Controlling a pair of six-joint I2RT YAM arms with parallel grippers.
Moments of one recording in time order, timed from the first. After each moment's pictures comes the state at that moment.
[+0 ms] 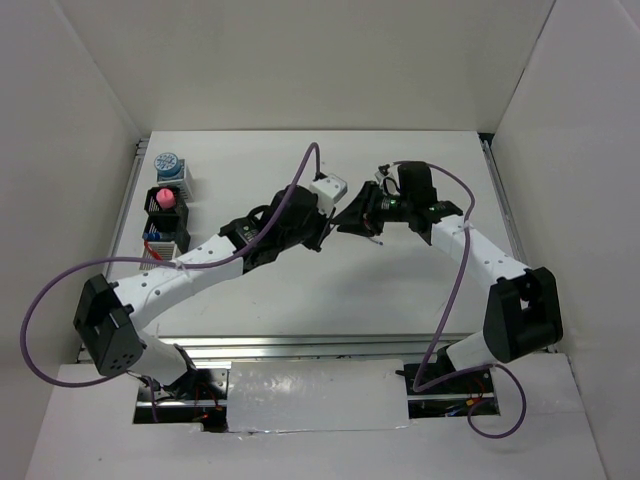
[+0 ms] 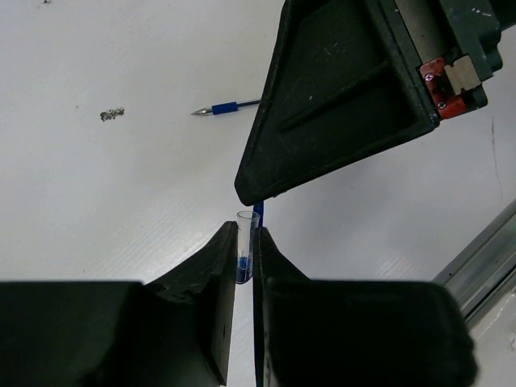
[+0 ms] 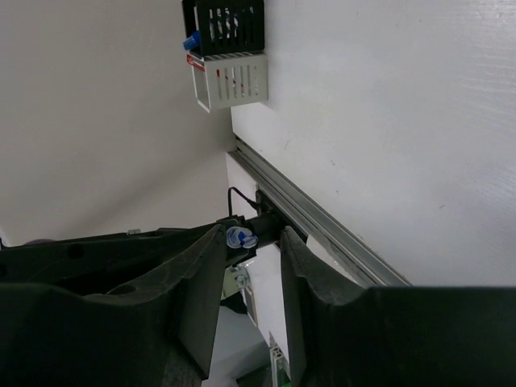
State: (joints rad) left arm -0.85 1.46 1.27 -0.34 -0.12 -0.11; right arm 0.32 1.45 1.05 -0.21 -0.77 0.97
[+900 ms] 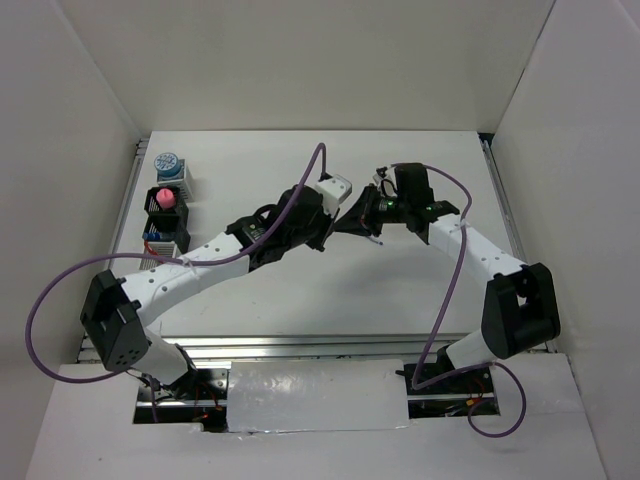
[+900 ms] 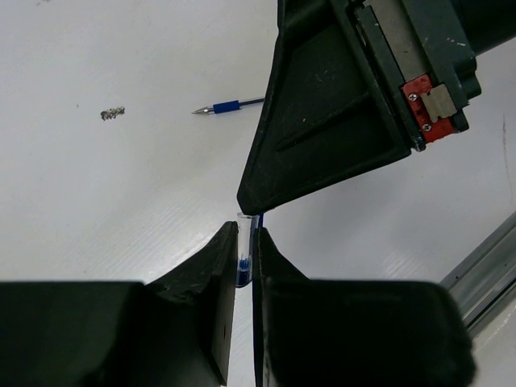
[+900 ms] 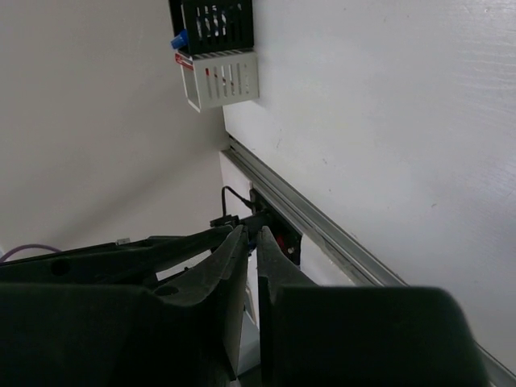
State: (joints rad) left arm -0.86 1.50 1.30 -0.35 -0.15 -0.11; right arm 0.33 1.47 1.05 -0.22 -0.76 0.96
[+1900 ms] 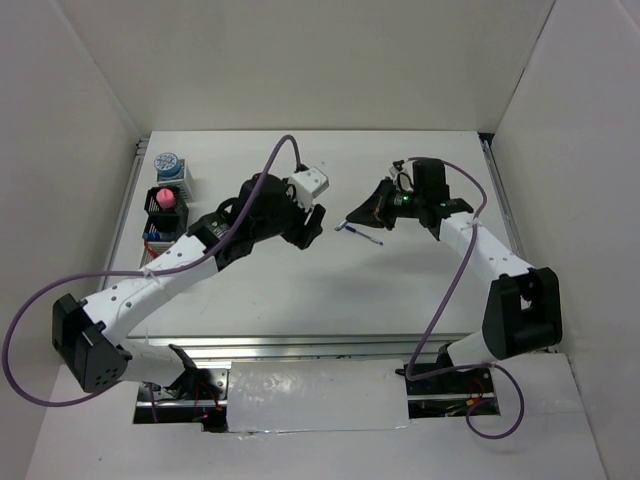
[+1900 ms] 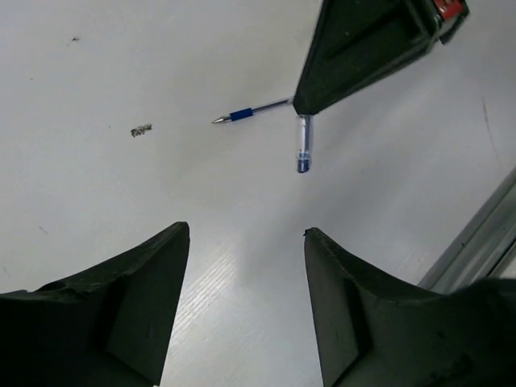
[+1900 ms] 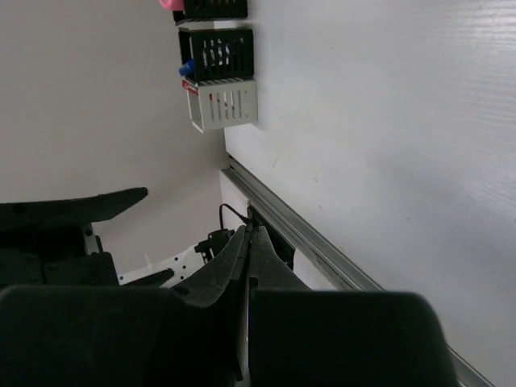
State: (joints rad) left arm -0.74 1.36 1.28 -0.40 0.02 0.00; right arm 0.22 1.46 1.05 -0.23 -0.79 0.89
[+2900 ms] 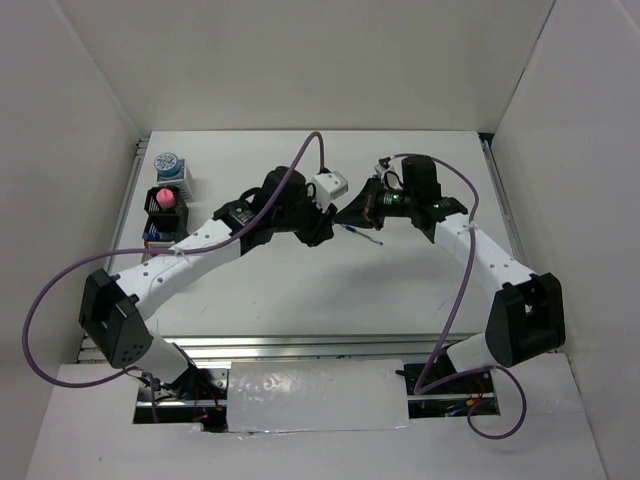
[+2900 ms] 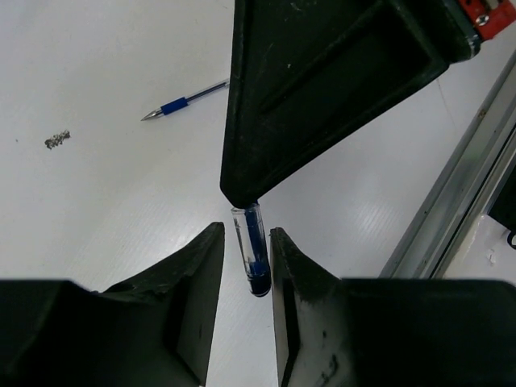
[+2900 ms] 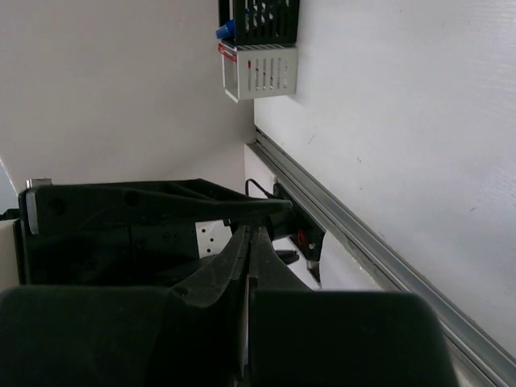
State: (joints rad) left arm -0.73 1.51 1.35 -0.44 0.23 0.04; right arm 0.31 1.42 1.09 -0.21 -0.82 0.98
